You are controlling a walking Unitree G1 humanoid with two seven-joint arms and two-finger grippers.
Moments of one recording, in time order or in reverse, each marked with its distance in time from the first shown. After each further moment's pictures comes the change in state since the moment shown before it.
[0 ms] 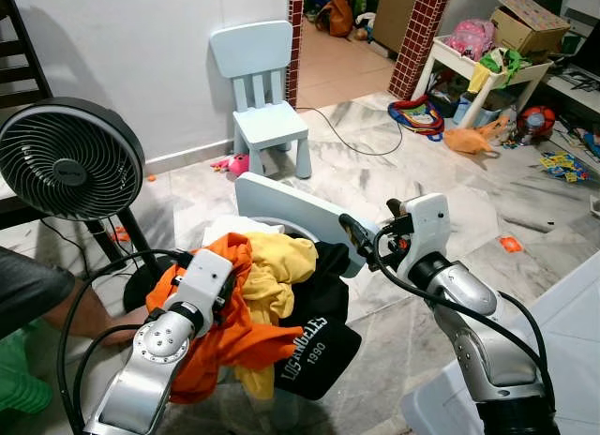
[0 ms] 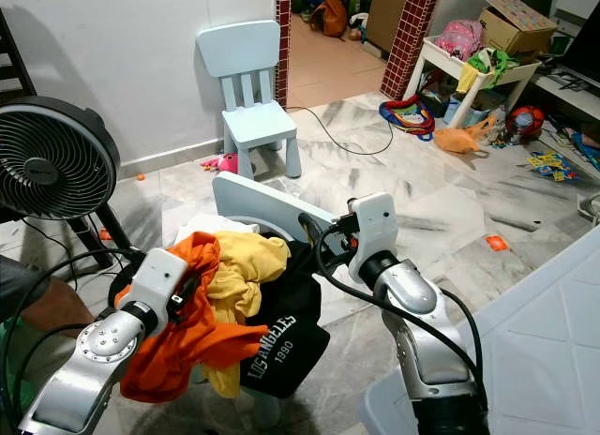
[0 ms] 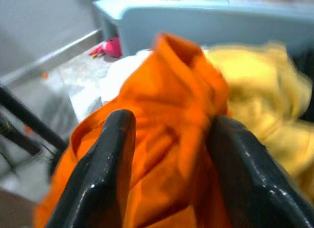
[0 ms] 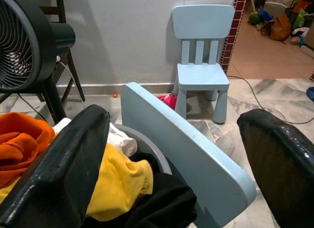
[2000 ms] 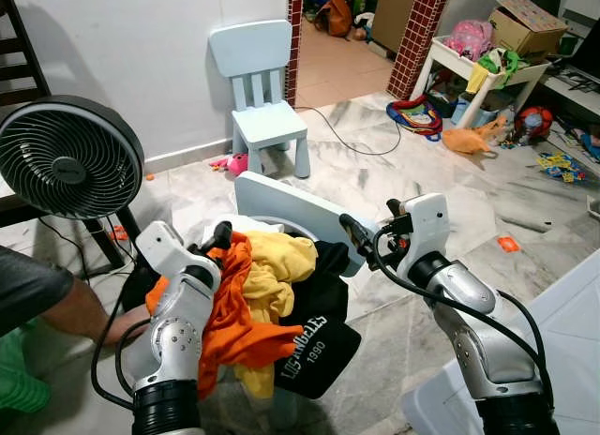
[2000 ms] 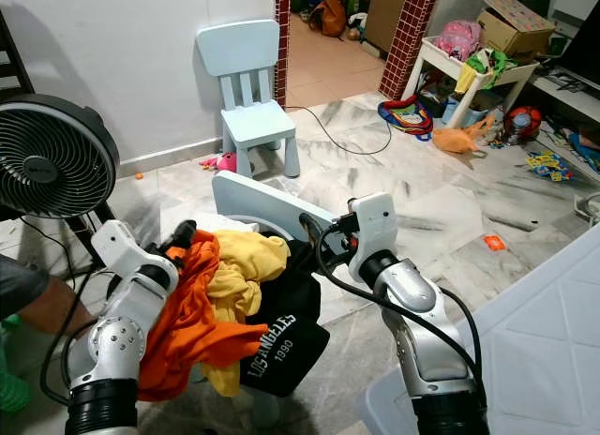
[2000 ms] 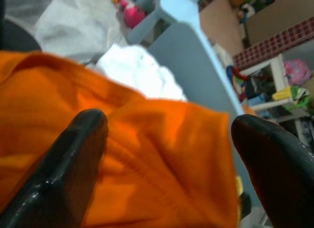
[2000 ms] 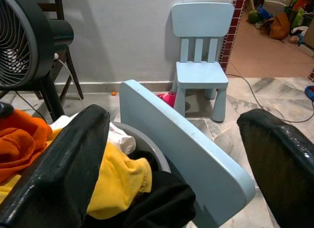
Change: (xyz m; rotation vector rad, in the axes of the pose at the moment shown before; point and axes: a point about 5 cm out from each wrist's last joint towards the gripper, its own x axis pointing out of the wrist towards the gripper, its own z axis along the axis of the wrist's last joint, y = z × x) left arm 0.040 -0.003 0.017 -0.954 0.009 0.186; right arm 0.002 -0.002 -0.002 -0.001 0.005 -0.002
